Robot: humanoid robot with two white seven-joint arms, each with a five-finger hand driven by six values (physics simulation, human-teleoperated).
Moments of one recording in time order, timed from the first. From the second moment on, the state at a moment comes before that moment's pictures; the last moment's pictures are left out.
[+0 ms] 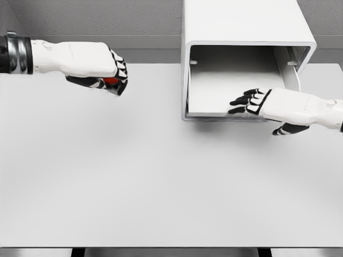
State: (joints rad) left arm -1.16 0.86 -1.02 -1.53 -0.14 -0.61 -0.57; right arm -0.43 -0.92 0.35 -1.72 0.26 -0.61 0.61
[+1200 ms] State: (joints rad) left arm -1.34 0.35 -1.10 -1.37 -0.07 -0.62 -0.58; right arm 0.18 -0.94 -0.30 -1.74 0.08 -0.61 0.61
